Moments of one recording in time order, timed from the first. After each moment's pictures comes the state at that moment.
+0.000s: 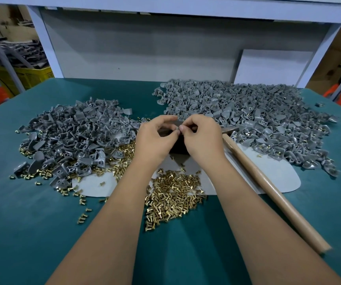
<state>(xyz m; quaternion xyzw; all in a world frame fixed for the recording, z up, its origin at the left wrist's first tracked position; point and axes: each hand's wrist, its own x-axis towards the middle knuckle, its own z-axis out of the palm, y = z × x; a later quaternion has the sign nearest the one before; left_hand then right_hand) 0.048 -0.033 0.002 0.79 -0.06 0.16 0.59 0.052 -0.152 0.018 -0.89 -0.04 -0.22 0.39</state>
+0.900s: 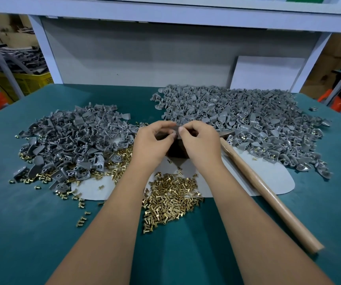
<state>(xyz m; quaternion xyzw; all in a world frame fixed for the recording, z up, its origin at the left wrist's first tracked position) 0.045 -0.031 0.005 0.78 -0.06 0.13 0.61 0.048 -0.155 0.012 -0.85 -0.02 -0.22 0.48</state>
